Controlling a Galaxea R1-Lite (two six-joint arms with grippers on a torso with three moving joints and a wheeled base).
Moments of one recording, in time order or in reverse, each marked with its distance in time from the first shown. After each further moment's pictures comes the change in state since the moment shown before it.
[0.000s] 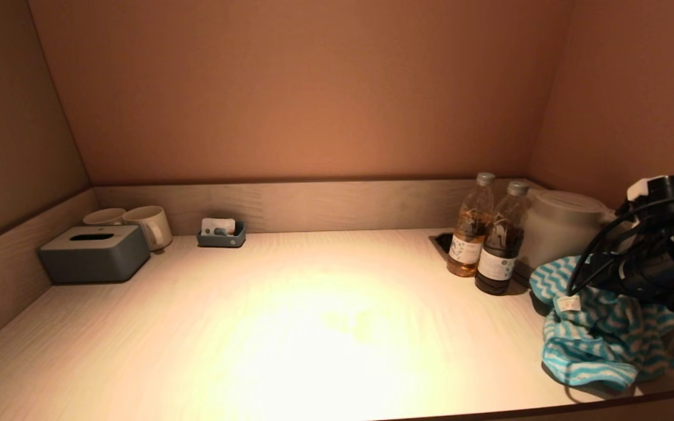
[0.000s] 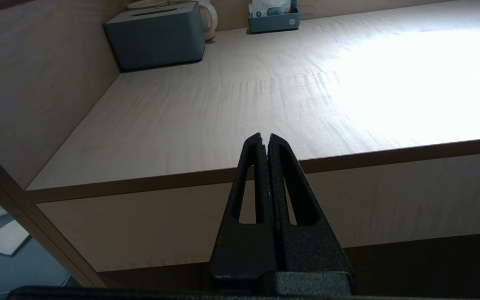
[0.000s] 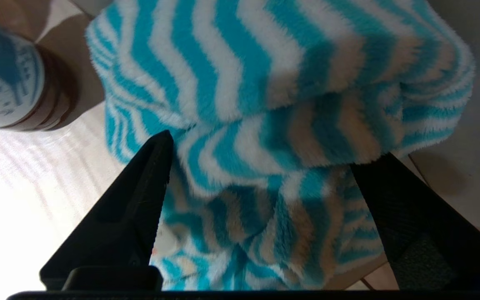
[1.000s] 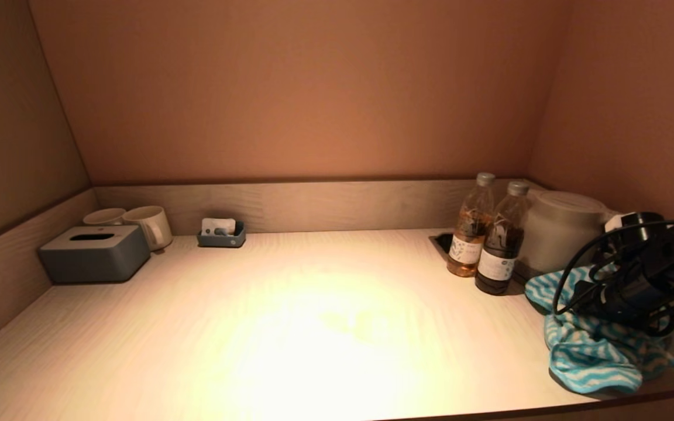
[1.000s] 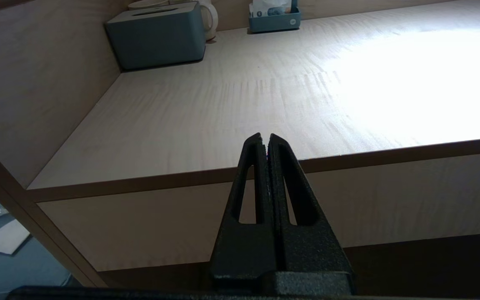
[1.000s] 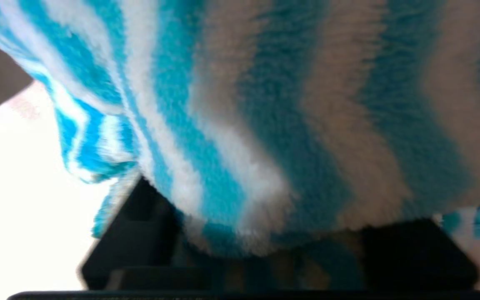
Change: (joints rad) left arm 0.000 0.000 0.000 0.000 0.000 0.000; right arm -0.043 0.180 -0.008 0.001 0.080 0.006
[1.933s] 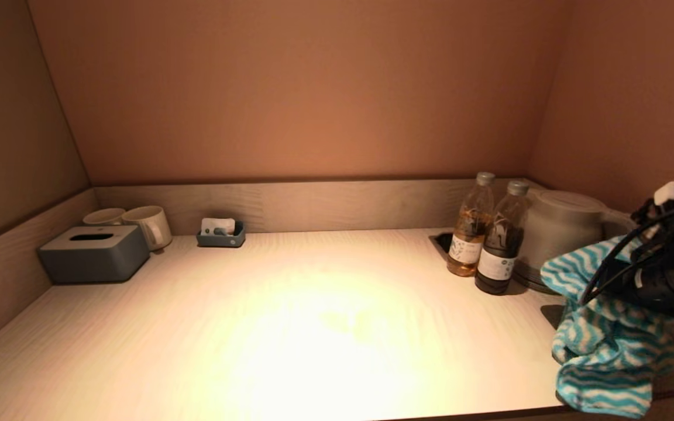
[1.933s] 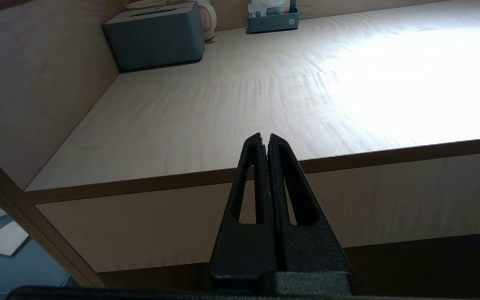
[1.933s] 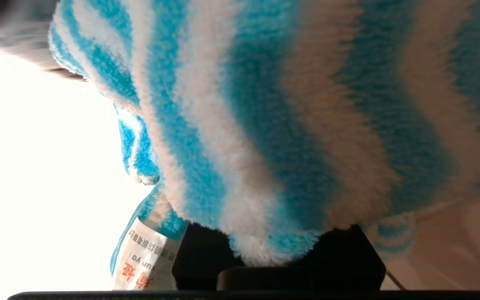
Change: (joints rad) left arm 0.000 0.000 0.000 0.000 0.000 0.000; right arm 0.024 -0.317 0.114 0.014 0.073 0.007
